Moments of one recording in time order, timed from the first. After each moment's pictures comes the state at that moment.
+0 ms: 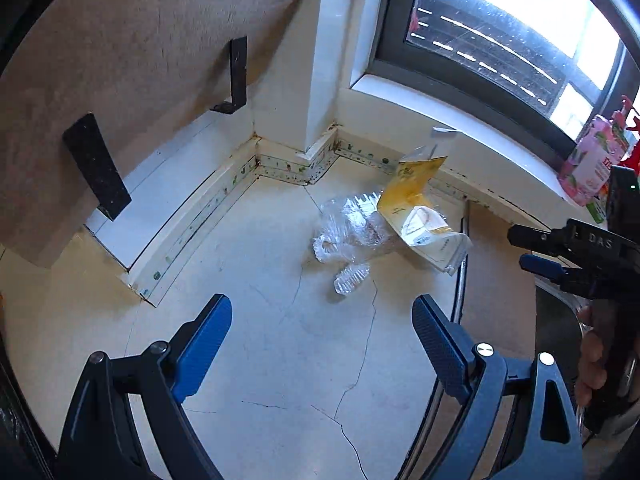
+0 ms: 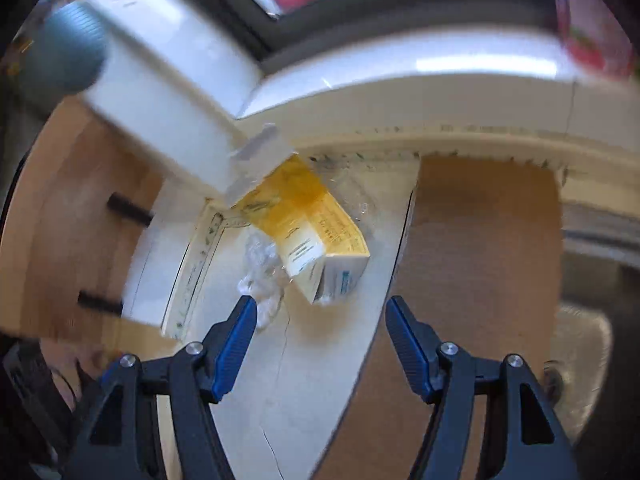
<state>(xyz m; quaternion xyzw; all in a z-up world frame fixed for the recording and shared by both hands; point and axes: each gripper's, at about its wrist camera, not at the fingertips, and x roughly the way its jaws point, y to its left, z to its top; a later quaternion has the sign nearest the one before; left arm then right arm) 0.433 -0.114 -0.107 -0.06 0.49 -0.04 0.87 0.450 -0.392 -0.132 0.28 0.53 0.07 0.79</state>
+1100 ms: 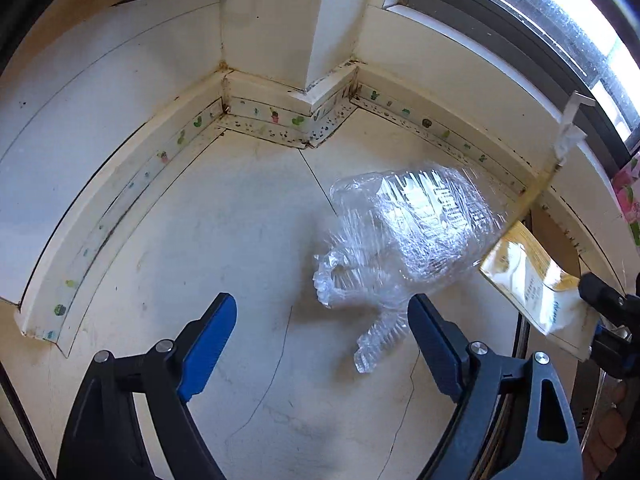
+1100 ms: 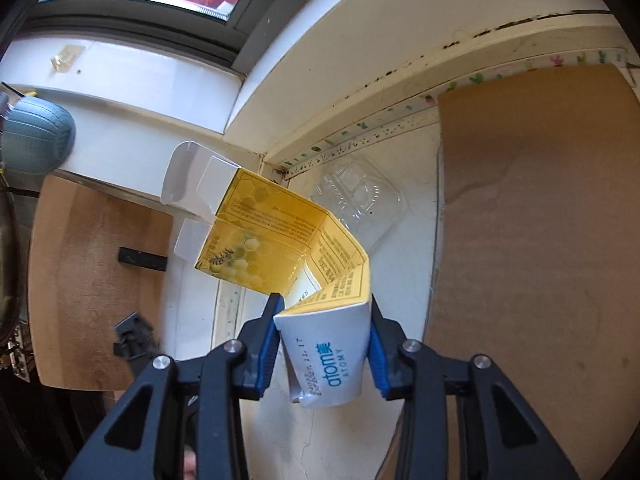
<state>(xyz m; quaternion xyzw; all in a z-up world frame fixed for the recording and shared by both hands) 0.536 -0.120 -0.220 -0.09 0.55 -0.05 0.83 0.432 -0.421 -0.184 0.42 0.48 0.14 0.76</state>
